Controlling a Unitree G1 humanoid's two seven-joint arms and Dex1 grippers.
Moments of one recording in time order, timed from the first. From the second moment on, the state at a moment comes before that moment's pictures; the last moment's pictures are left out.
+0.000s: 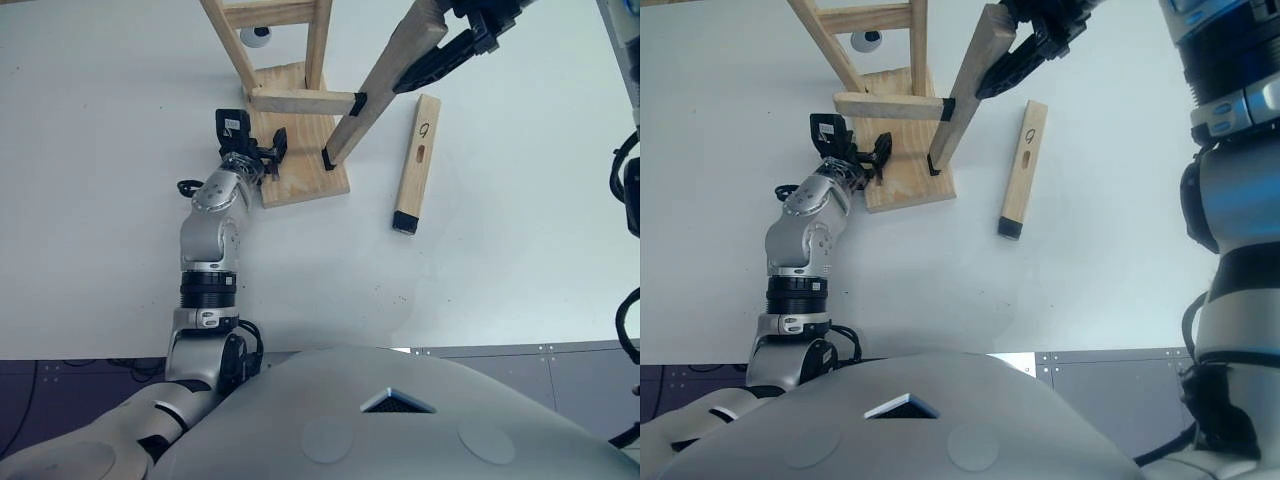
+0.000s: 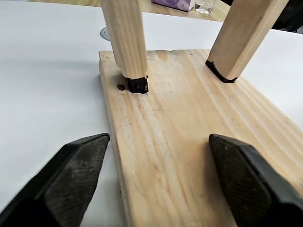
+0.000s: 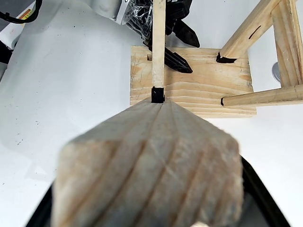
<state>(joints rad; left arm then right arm) -0.18 0.08 0.04 0.11 -0.16 0.48 -0.12 -1.25 -0.63 0.66 0.54 0.19 0.36 1.60</state>
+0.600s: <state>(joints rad) -0.17 0.05 0.05 0.14 -0.16 0.45 -0.09 -1.33 -0.55 0.79 0.45 0.16 0.49 1.56</state>
